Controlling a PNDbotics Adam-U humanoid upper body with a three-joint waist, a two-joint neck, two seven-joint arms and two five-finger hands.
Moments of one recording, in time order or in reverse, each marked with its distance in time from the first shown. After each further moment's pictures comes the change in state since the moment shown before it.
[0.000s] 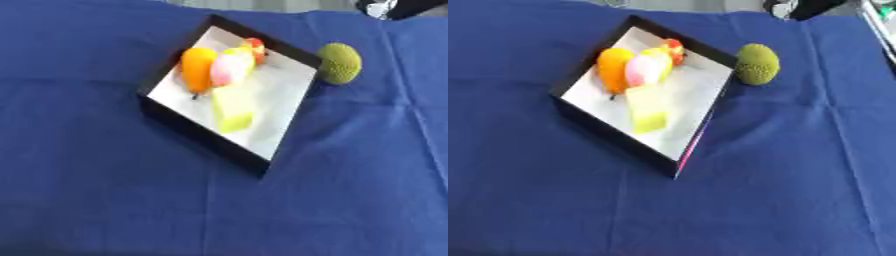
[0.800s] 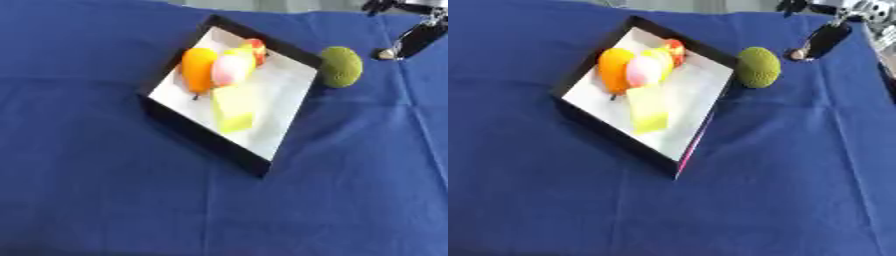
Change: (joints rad) left arm 0.000 -0.001 0.000 0.001 0.000 0.001 -0.001; right arm -0.005 0.065 -0.068 0.261 0.257 -0.178 0.161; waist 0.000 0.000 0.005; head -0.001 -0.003
